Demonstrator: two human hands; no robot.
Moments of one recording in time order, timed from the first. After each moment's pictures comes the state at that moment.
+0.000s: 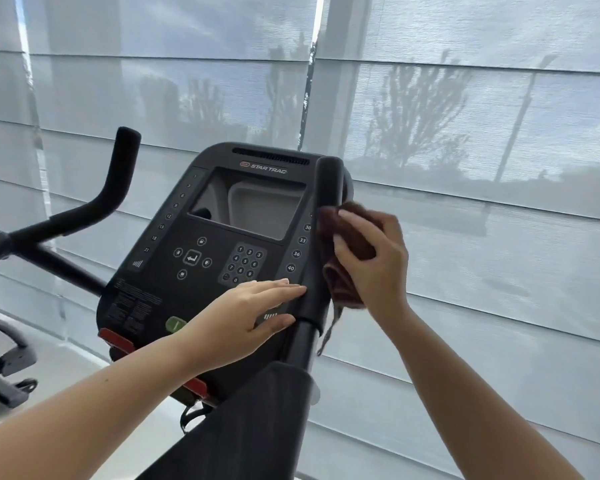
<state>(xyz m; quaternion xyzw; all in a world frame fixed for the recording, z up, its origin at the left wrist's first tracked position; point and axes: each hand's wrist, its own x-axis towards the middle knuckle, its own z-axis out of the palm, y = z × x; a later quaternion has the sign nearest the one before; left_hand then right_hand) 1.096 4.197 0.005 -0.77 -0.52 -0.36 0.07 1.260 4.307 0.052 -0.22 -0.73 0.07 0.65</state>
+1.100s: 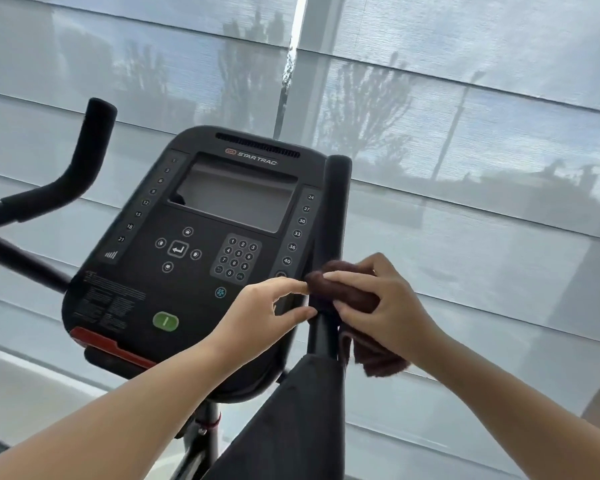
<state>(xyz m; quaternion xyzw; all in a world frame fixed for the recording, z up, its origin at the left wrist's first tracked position) 1.095 4.203 -0.004 -0.71 -0.46 -0.53 -0.09 1.284 4.240 0.039 -0.29 -0.88 0.05 0.38</state>
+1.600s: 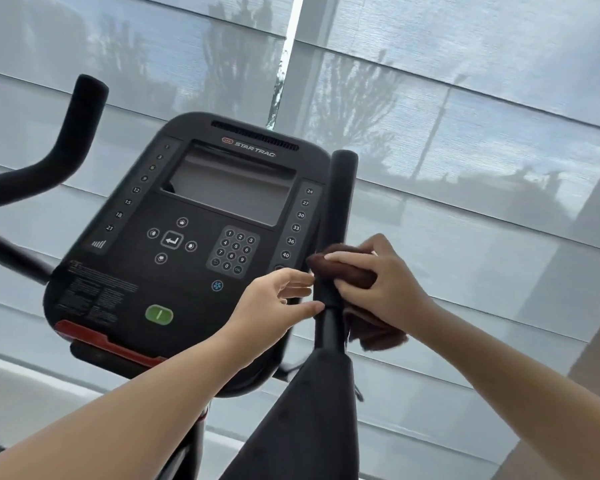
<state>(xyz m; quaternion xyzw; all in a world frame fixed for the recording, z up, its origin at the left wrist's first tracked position) 1.099 4.206 -0.006 -0.61 -0.43 -0.59 -0.31 1.270 4.248 0.057 -0.34 -0.88 0.01 0.34</state>
